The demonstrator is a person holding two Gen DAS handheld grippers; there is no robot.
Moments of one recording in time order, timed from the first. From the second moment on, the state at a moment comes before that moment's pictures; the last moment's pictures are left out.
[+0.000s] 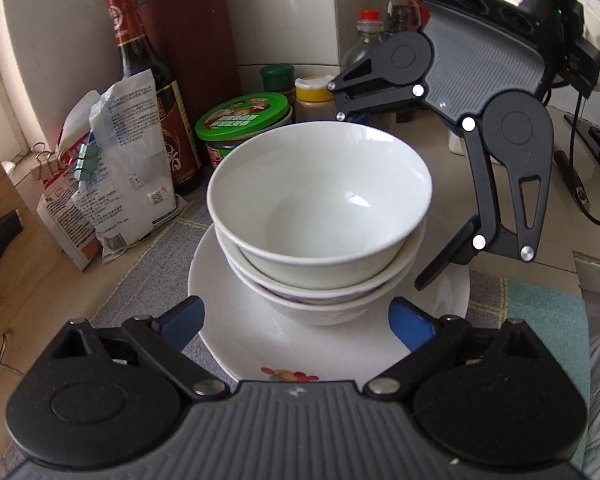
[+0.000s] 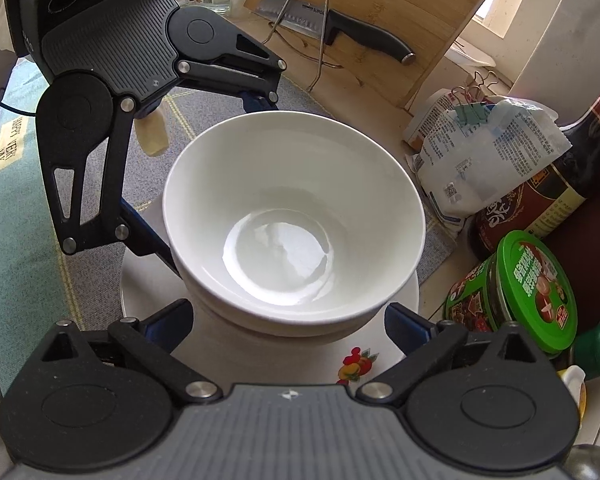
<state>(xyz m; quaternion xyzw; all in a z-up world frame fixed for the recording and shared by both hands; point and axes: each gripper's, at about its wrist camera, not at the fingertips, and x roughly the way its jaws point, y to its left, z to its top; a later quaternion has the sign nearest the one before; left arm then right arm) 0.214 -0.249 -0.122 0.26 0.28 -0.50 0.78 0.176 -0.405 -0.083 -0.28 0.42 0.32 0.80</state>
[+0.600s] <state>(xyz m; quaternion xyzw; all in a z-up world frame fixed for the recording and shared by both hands) 0.160 -0.156 -0.071 0.13 0.23 -0.36 0.90 0.122 -0.355 -0.041 -0.11 0.44 0.02 0.89</state>
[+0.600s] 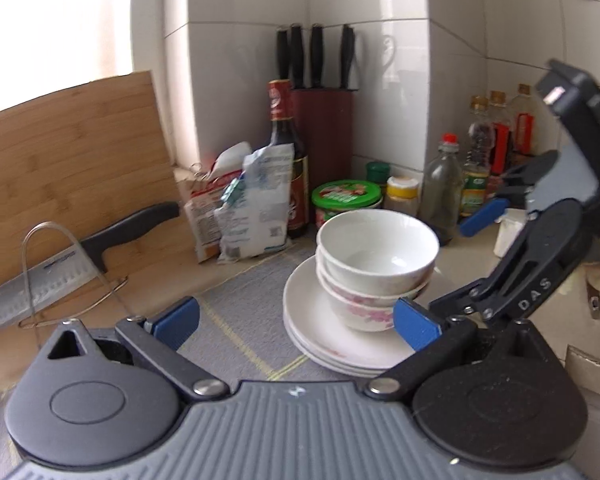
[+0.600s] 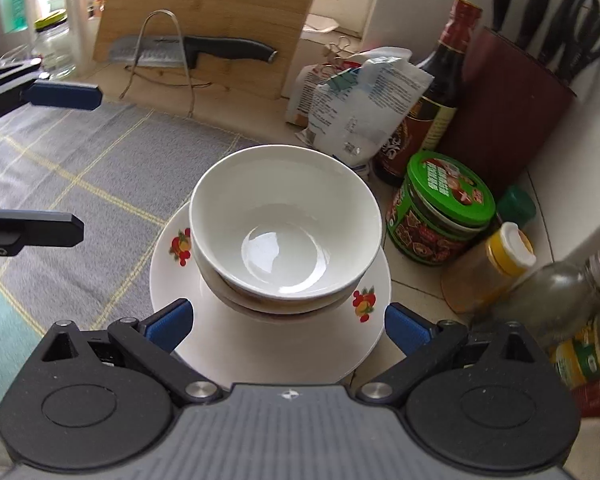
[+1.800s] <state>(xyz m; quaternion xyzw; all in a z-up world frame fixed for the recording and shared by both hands) 0.098 -0.112 -0.027 0.11 0.27 -0.28 0.92 0.012 -0.281 0.003 0.07 0.37 -0.18 0.91</state>
